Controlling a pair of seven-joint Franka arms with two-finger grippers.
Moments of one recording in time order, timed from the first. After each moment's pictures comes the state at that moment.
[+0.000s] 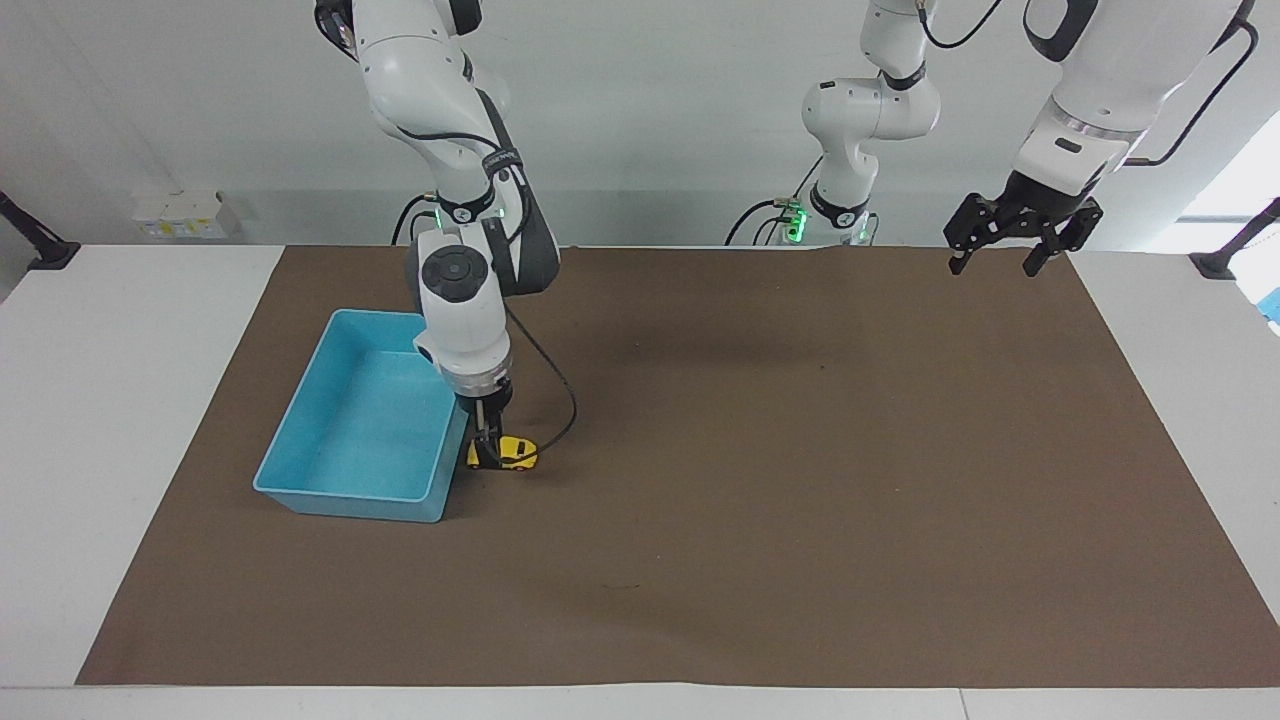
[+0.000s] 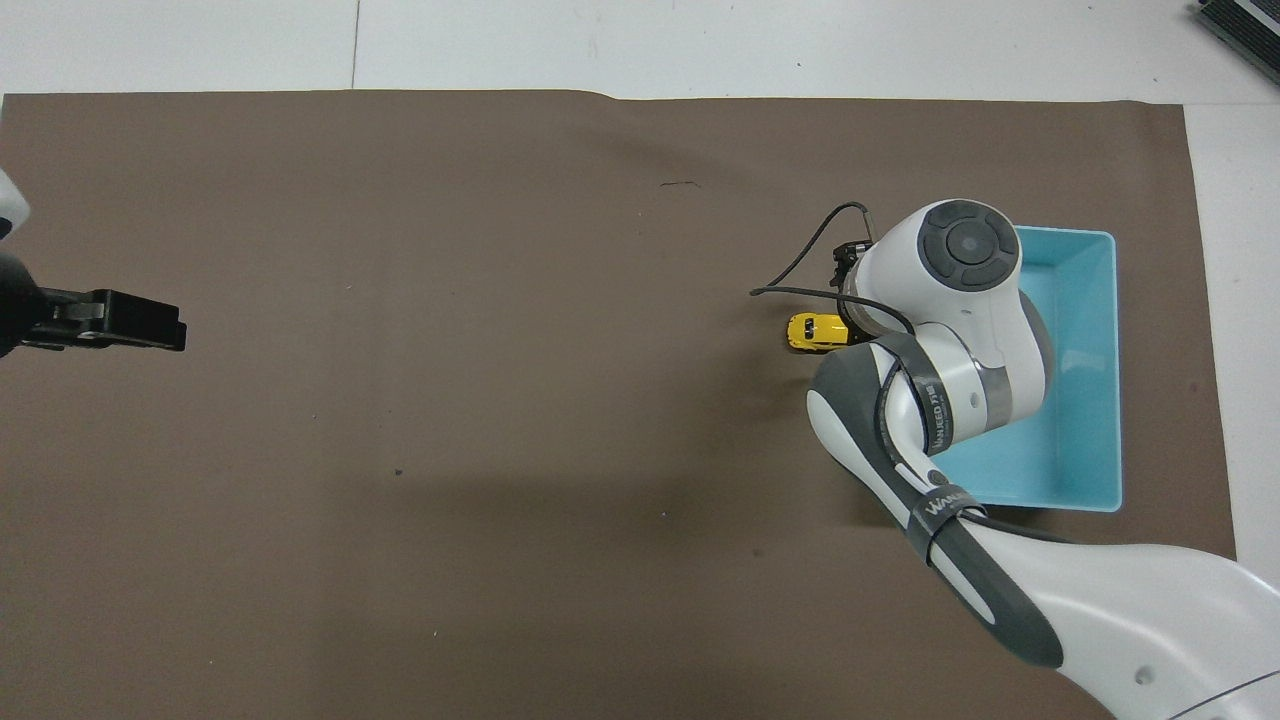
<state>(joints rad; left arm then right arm) -0.08 -0.06 -0.02 -1.63 -0.03 1.61 -0.03 0.20 0.36 0.05 -1.86 -0.12 2.25 1.78</state>
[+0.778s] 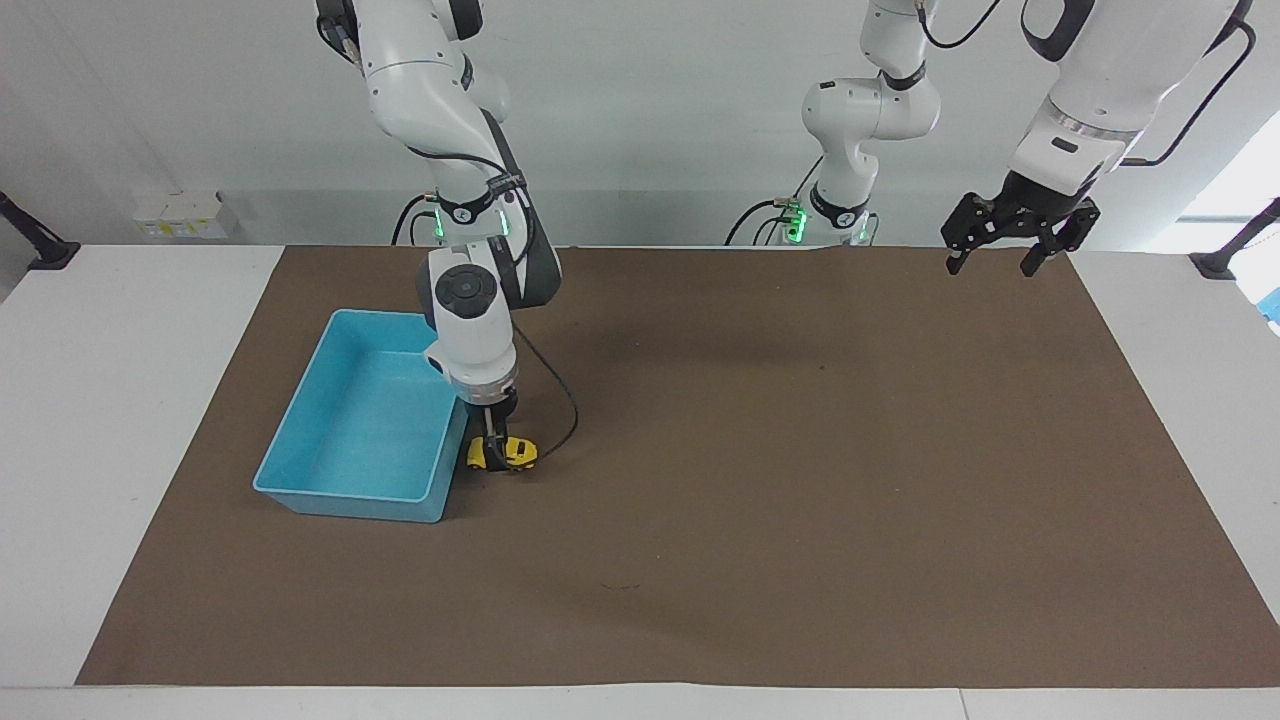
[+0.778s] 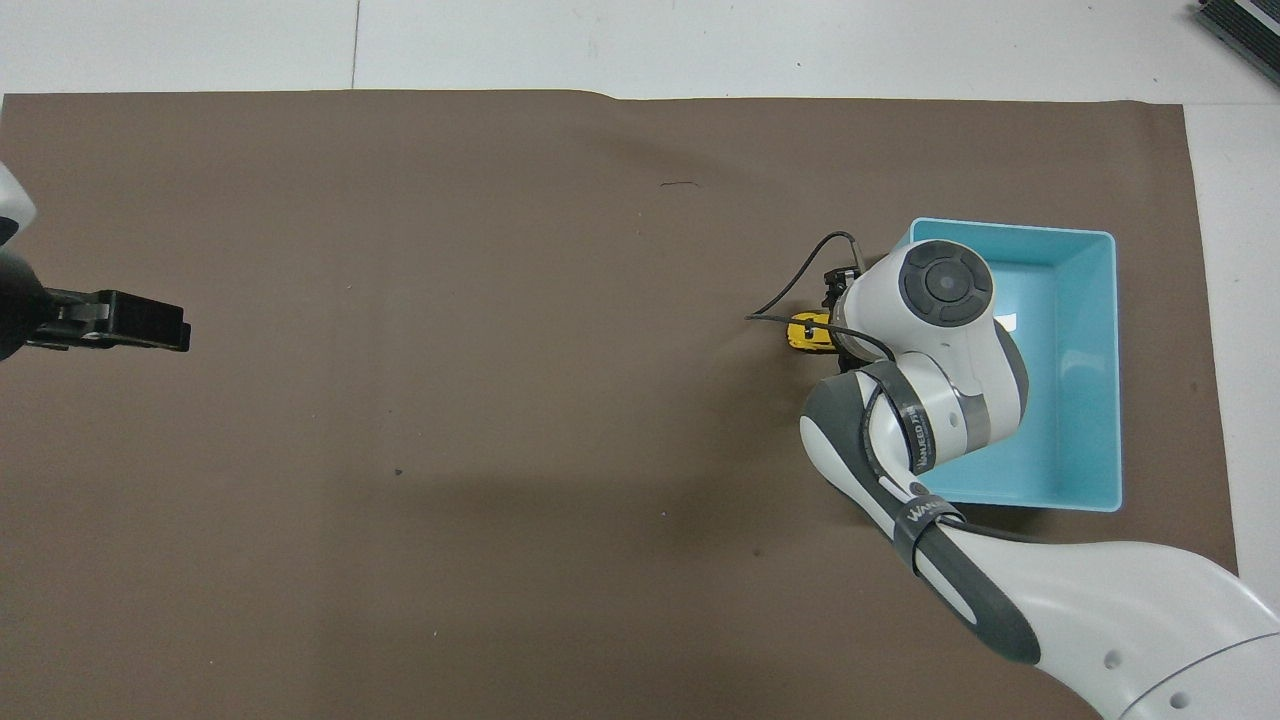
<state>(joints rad) -0.08 -0.06 -0.03 -1.63 -0.03 1.61 -0.03 0.20 0.36 0.05 -1.95 -0.12 2.36 1.78</state>
